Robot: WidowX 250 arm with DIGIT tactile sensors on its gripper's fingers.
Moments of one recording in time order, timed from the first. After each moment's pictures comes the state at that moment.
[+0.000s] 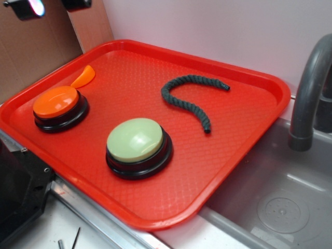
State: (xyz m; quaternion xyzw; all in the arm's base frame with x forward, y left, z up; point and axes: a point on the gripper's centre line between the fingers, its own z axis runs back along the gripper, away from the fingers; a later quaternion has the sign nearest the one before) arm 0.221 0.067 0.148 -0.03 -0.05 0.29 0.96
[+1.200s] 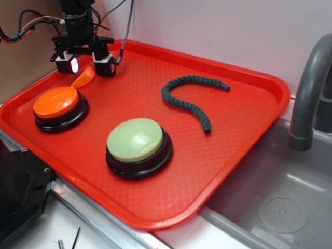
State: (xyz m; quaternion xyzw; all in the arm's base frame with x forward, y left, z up) arm 0.258 0.147 0.020 0.06 0.02 0.30 0.95
